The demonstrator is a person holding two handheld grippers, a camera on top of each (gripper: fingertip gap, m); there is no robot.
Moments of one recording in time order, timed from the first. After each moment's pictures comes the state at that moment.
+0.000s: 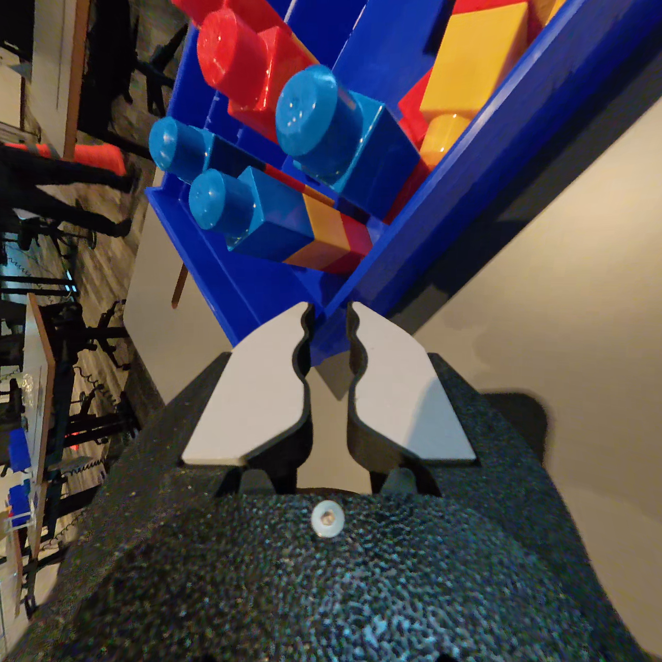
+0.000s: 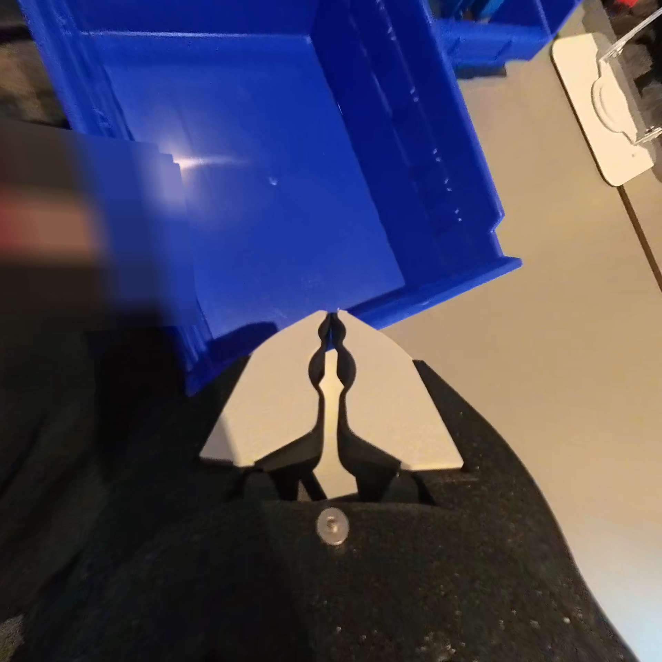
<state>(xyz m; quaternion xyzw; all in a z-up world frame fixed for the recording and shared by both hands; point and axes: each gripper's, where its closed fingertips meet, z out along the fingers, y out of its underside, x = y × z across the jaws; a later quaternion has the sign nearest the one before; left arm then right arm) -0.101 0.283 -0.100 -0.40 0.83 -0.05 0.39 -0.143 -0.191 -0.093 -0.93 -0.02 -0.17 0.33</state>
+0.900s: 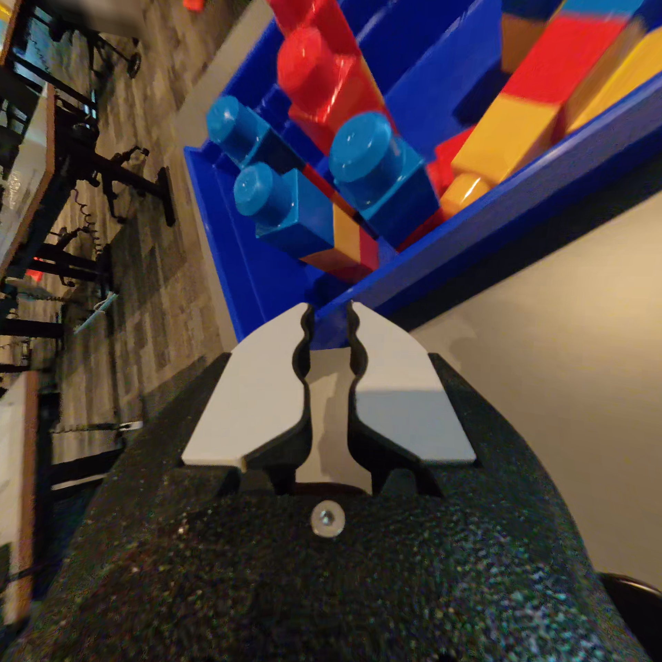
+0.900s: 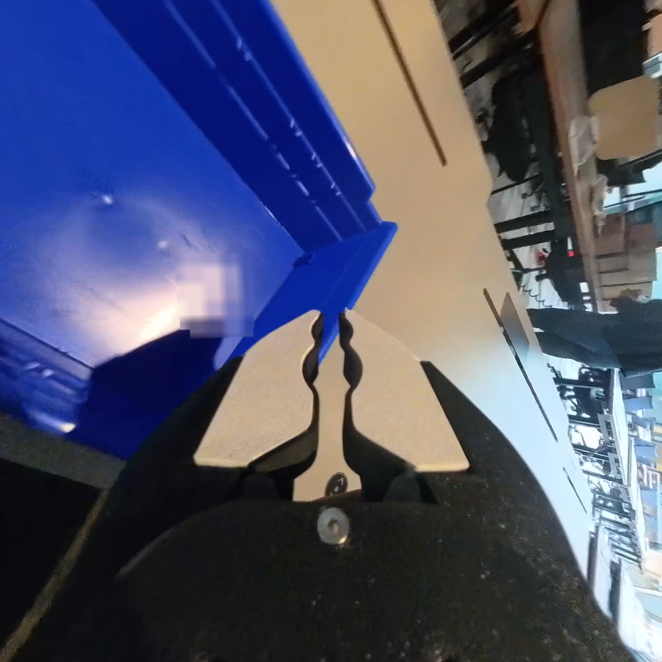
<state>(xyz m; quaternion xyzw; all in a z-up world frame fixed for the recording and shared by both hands) -0.211 0.405 -0.085 -0.59 0.69 -0.04 0.42 0.020 -0.293 -0.064 -0.90 0.11 -0.39 0.18</state>
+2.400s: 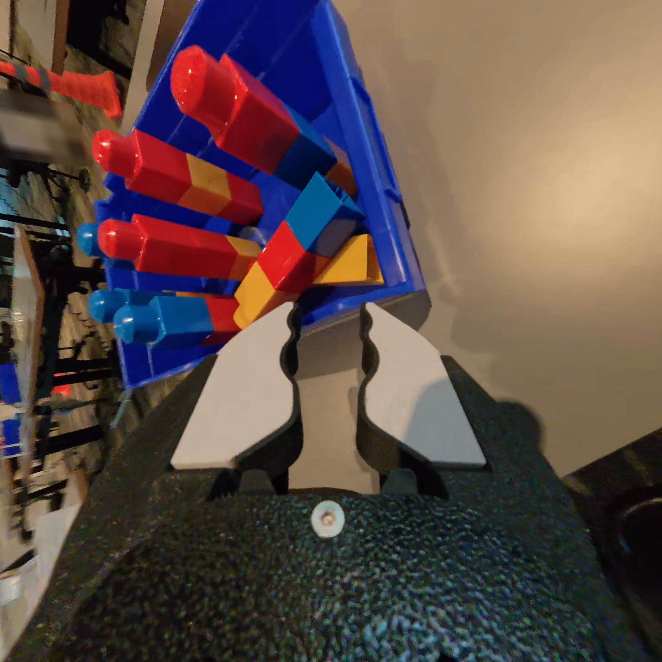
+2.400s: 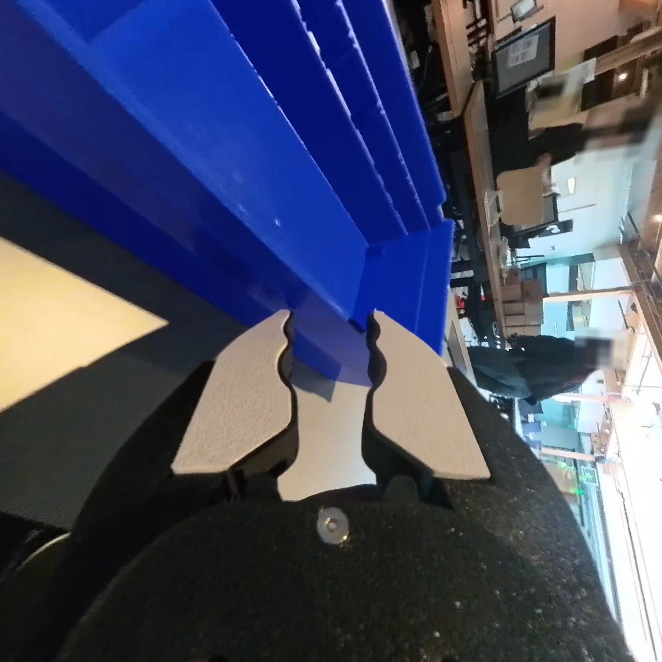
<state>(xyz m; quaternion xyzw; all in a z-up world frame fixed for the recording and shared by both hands) -0.259 0.281 -0.100 -0.45 0.81 -0.03 0.38 0.005 -0.297 -0.101 -0.86 0.04 -0.48 0.19</state>
